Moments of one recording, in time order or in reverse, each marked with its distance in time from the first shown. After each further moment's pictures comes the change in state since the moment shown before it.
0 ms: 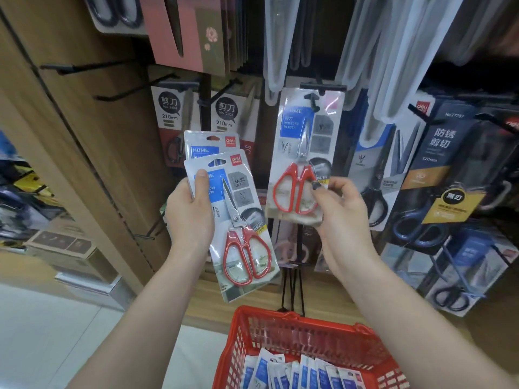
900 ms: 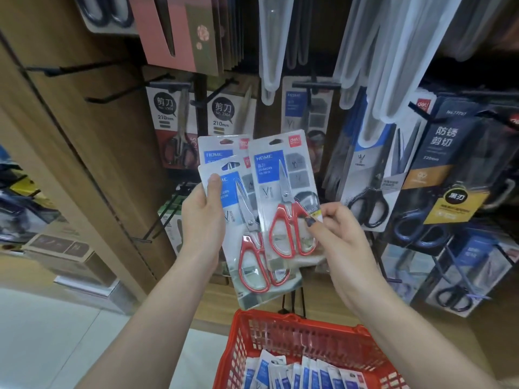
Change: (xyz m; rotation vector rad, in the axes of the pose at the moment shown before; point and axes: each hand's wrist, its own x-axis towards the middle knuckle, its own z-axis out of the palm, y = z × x) left_hand -0.003 -0.007 0.020 -0.136 -0.142 -0.112; right_hand -0.016 0.028 -0.029 -0.128 -0.192 -0.033
